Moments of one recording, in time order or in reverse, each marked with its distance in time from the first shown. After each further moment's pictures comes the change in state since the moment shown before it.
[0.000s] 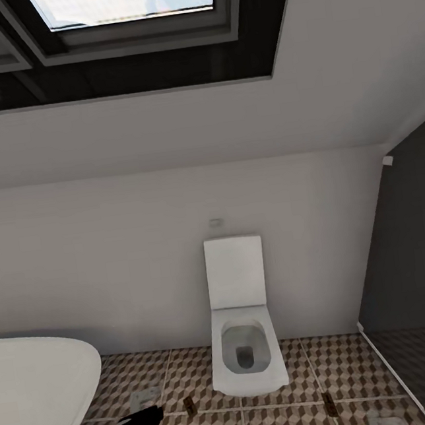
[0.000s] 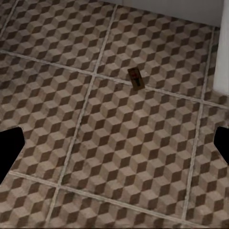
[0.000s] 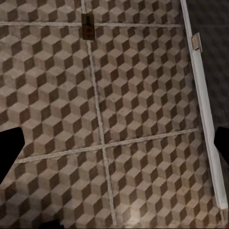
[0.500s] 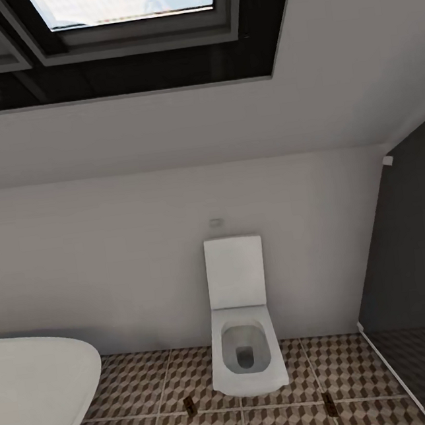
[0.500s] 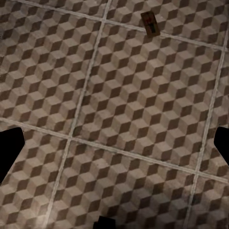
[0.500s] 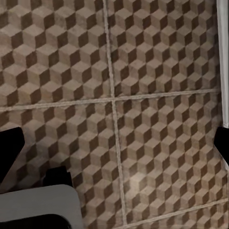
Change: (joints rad) left arm 0.137 0.005 -0.001 0.000 0.001 0.013 0.002; right arm 0.133 0.023 -0.002 0.000 -0.002 0.004 0.031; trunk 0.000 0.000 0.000
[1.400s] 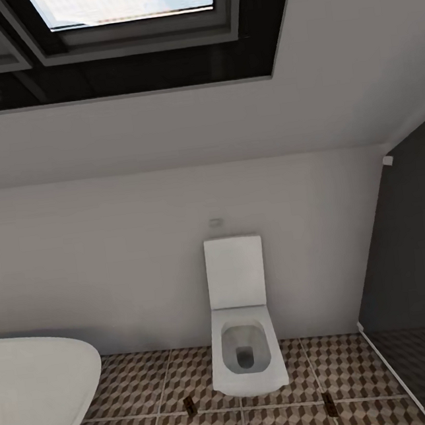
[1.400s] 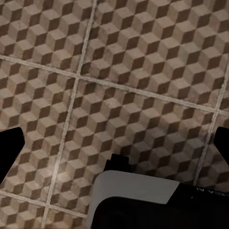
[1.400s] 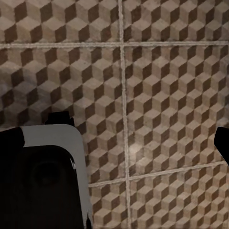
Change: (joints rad) left arm 0.181 -0.004 -0.001 0.000 -0.002 -0.008 -0.002; right arm 0.146 0.019 -0.001 0.000 0.000 -0.010 0.017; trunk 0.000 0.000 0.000
